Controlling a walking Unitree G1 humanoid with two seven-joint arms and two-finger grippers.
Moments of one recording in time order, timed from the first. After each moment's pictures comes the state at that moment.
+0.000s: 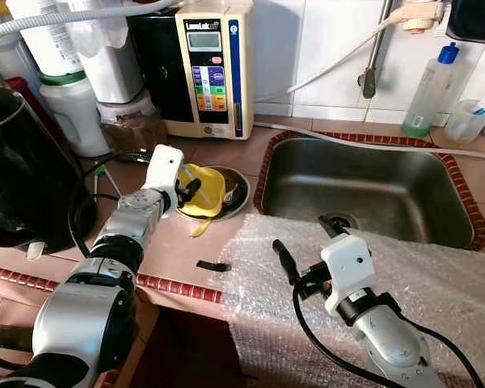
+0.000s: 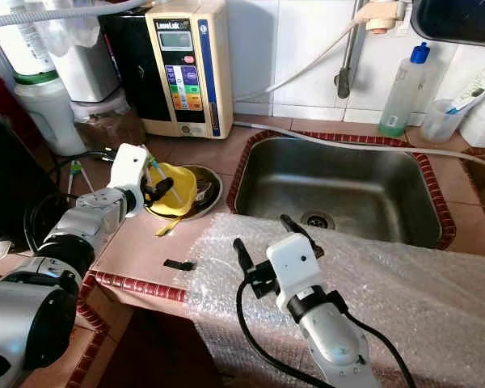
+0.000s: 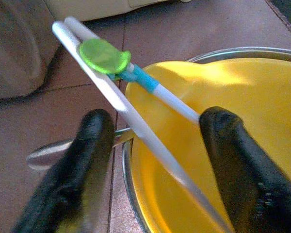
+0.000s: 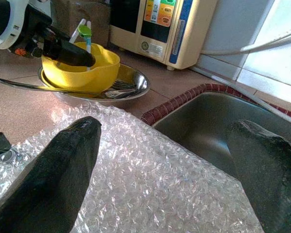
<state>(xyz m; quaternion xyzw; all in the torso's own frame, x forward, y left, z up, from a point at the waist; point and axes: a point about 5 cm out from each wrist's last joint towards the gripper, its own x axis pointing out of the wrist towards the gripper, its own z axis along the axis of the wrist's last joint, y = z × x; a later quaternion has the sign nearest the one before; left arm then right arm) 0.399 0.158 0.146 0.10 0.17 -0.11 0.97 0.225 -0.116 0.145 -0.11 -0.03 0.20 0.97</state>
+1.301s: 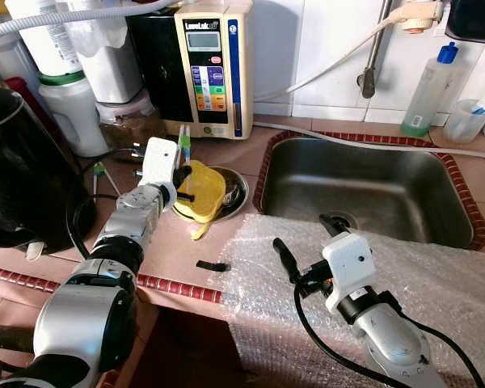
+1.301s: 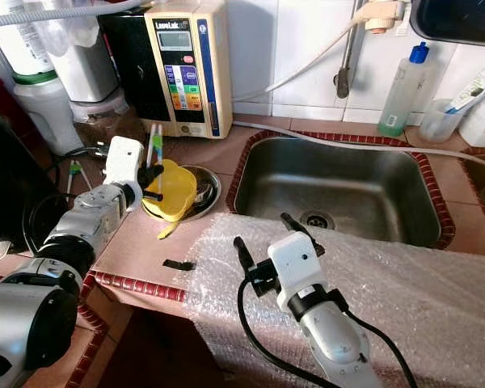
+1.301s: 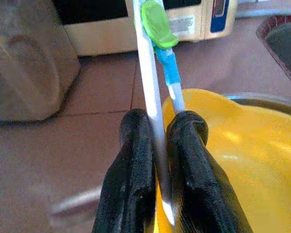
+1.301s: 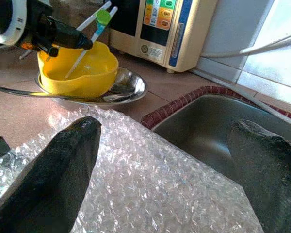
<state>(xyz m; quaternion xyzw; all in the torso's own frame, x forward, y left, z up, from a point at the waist) 0.401 0.160 0.156 0.07 0.11 -0.09 0.99 0.227 -0.116 0.147 -0.11 -0.04 0.21 0.97</state>
